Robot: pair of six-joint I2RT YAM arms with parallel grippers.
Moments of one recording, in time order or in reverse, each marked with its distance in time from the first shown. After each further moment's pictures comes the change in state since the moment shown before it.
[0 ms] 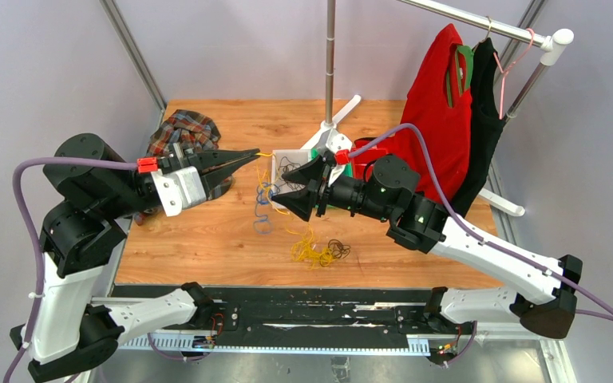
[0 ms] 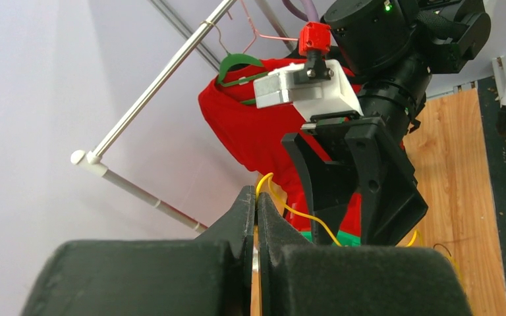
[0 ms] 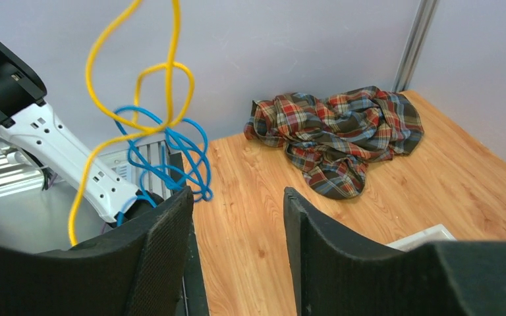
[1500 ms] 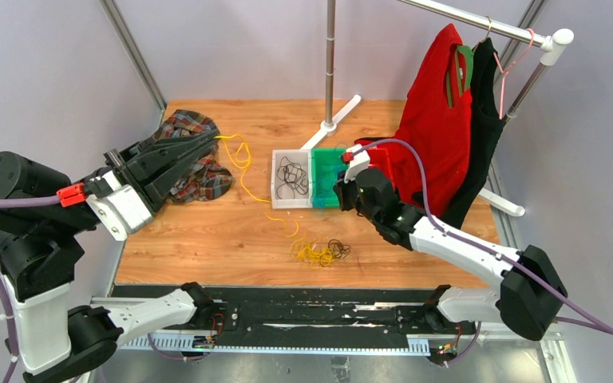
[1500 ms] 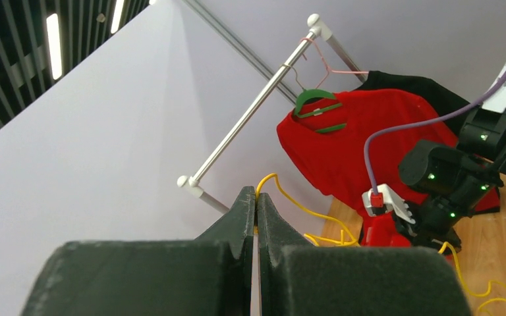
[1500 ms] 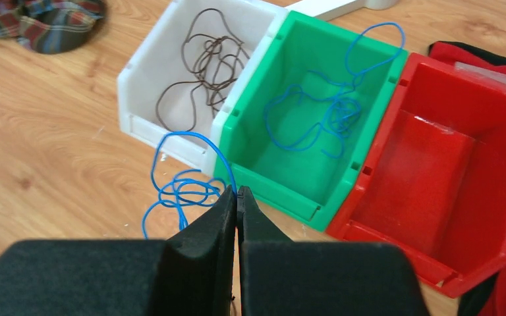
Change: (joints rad) left arm 0.000 -0.010 0.177 -0.003 -0.069 0.113; right arm -0.291 0.063 -0.439 0.060 0.408 0.113
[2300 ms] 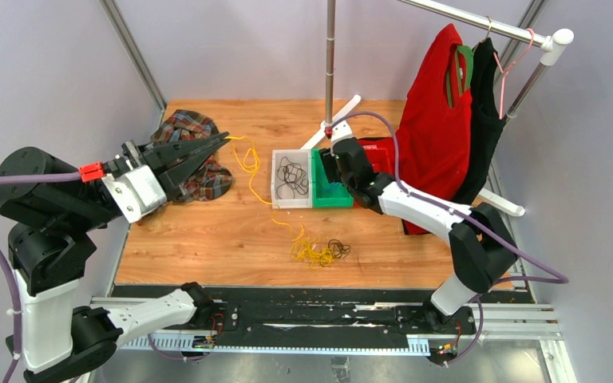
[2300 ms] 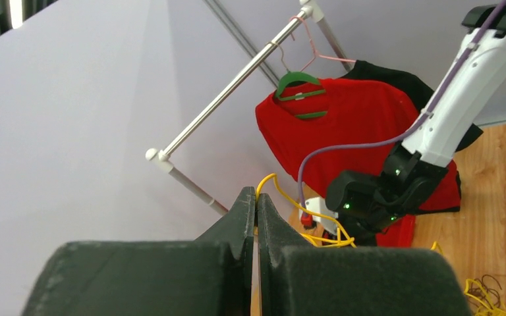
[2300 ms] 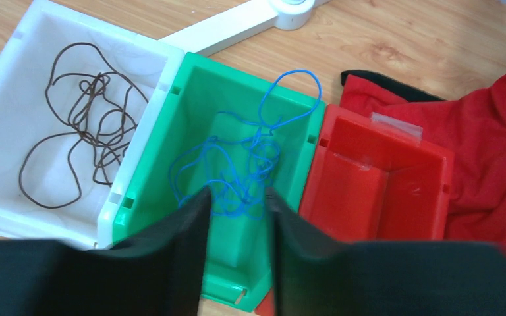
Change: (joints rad) left arm 0.000 -0.013 -0.070 0.002 -0.031 -0.109; right arm -0.089 0.386 0.311 -0.049 0.185 -0.153
